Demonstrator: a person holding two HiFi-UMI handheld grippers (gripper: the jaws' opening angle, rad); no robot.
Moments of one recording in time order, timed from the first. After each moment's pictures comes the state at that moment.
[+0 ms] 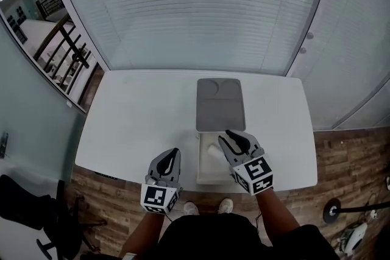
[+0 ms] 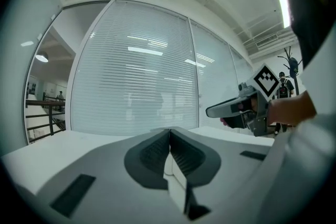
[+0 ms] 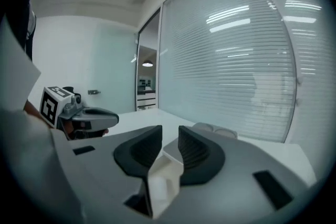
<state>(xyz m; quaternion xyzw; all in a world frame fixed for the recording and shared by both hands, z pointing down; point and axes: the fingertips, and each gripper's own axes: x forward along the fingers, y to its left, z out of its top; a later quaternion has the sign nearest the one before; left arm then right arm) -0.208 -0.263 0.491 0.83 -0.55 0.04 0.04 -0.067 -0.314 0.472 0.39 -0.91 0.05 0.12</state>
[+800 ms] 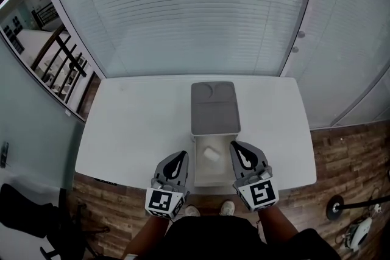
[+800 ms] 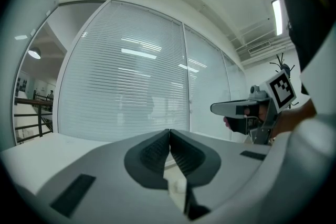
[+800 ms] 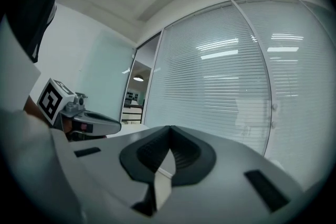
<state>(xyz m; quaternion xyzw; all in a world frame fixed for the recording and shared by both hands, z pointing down) -0.165 -0.261 0.467 0.86 -0.51 0.02 0.03 -0.029 -0.276 0.416 0.46 -0.89 -0.06 0.02</state>
